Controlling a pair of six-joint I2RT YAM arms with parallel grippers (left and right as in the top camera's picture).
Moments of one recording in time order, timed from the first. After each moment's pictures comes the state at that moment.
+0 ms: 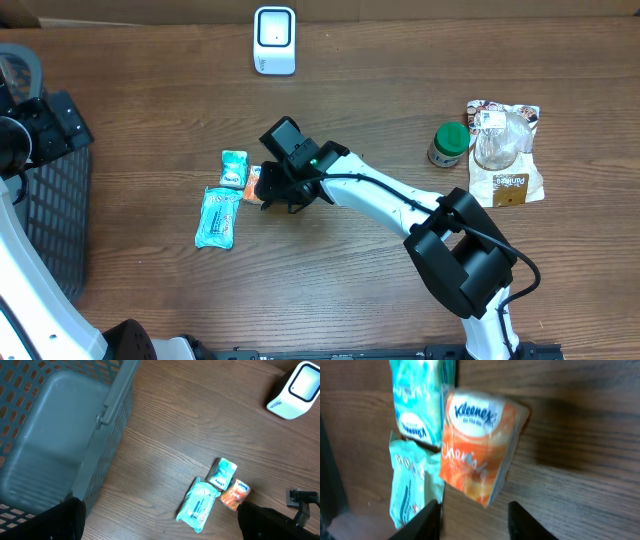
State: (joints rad) left arm 0.47 1.56 2.12 -1.57 0.09 -0.05; right arm 0.79 2.10 1.53 -0.52 -0.26 0.85
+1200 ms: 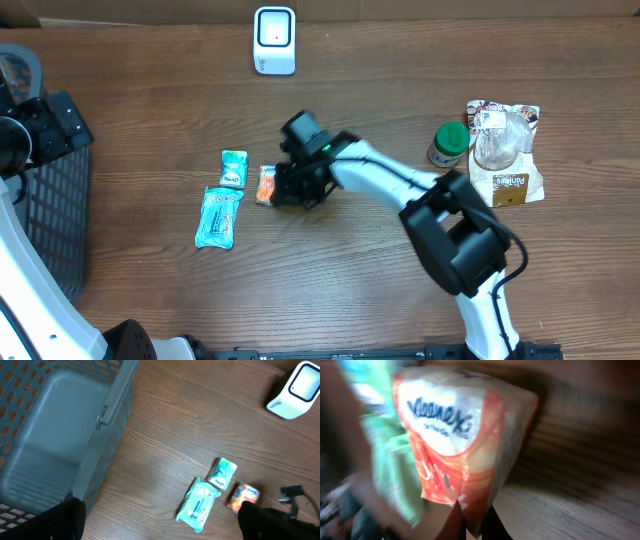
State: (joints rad) left arm 0.47 1.56 2.12 -1.57 0.09 -0.05; right arm 0.68 2.19 1.54 -0.57 -0.56 0.68
